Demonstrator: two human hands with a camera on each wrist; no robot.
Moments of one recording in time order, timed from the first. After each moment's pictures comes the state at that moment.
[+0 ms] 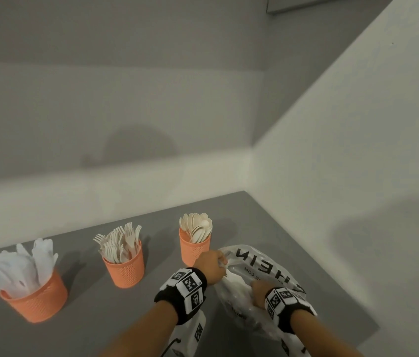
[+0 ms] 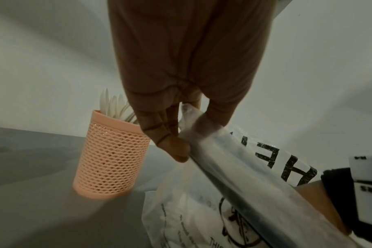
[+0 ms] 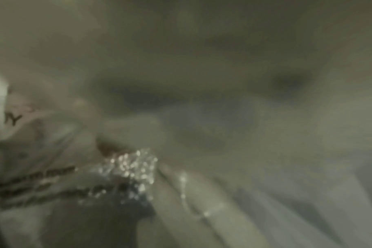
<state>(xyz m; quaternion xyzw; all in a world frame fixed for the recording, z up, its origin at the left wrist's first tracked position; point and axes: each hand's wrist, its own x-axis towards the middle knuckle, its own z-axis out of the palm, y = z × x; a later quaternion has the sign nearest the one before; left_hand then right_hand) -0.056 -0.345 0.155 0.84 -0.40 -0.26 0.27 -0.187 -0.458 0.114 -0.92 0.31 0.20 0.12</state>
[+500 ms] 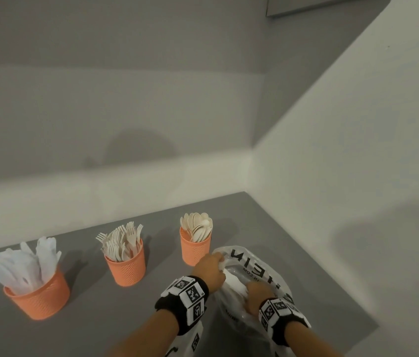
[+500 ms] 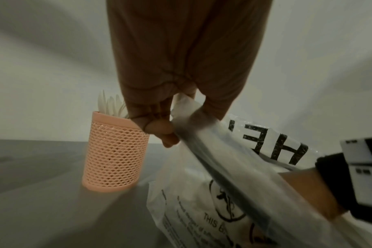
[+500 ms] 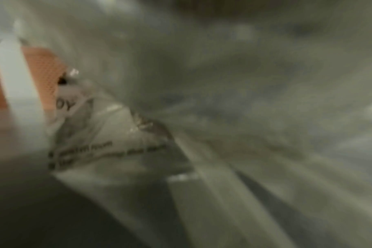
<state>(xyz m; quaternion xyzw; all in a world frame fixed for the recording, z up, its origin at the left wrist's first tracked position) -0.068 -0.334 0.150 0.84 -0.42 -0.21 0.26 -0.186 -0.436 0.103 -0.91 0.35 0.13 0.17</state>
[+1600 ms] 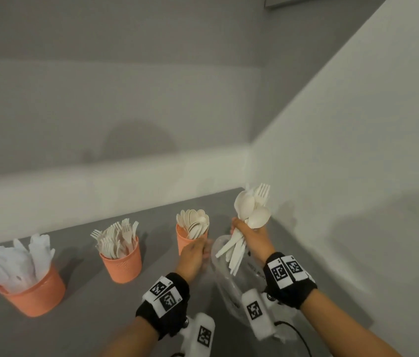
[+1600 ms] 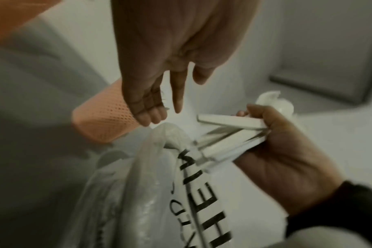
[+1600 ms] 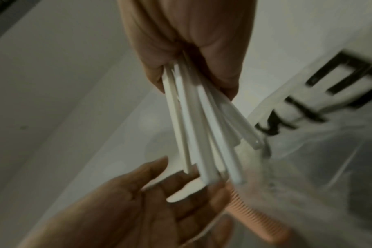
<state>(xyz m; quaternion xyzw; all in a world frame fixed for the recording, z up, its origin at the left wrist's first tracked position) -0.073 -0.318 0.185 0.66 -0.16 -0.36 0.64 -0.150 -0.443 0.217 -0.64 0.27 -0.27 0.67</state>
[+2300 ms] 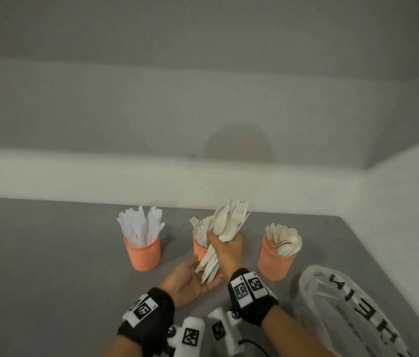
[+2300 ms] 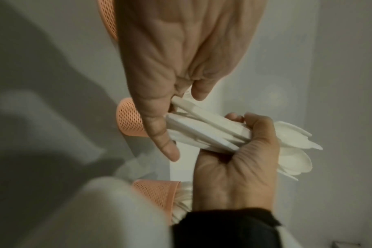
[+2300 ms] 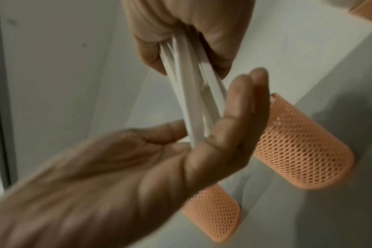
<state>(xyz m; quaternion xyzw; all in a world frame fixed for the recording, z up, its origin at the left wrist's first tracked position) -0.019 -0.152 0.185 0.41 0.11 -0.39 0.82 -0.017 -0.259 0.198 -0.60 0.21 -0.17 0.75</state>
